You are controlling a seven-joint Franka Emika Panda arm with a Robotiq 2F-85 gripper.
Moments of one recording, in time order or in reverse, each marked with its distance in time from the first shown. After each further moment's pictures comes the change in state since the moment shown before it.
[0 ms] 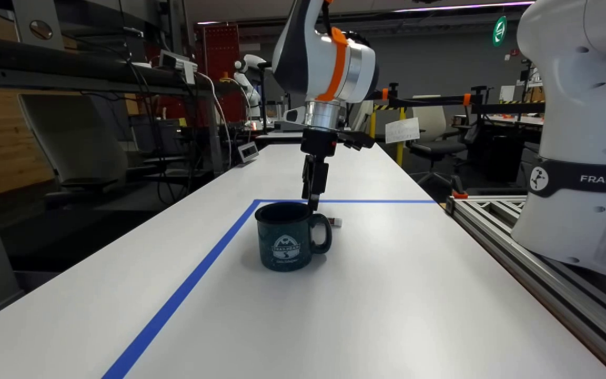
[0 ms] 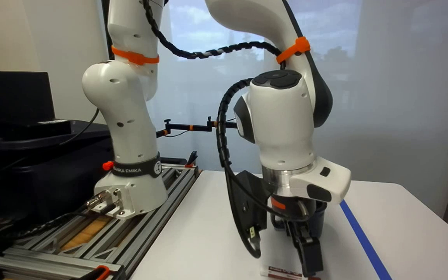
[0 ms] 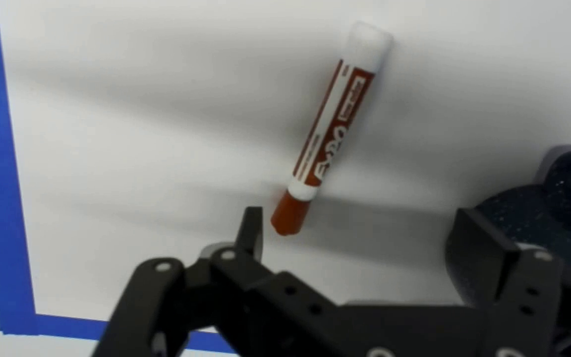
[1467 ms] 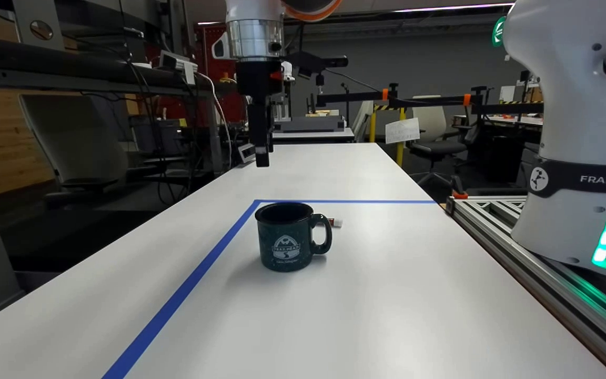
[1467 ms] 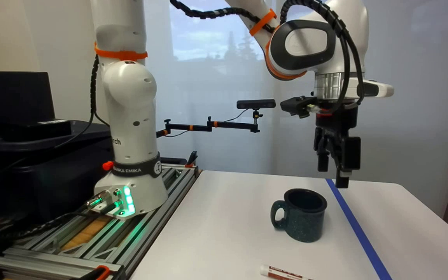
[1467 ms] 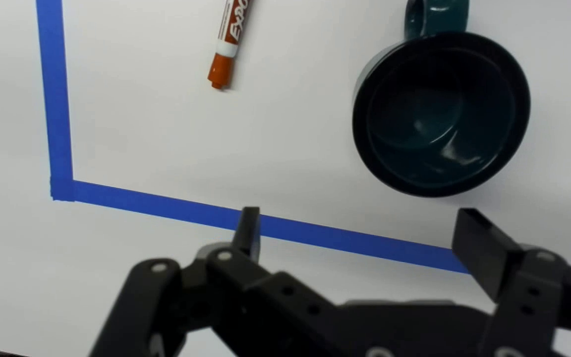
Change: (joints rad) arm 0.496 -0.239 -0.328 0.152 -1.187 -0.350 1.359
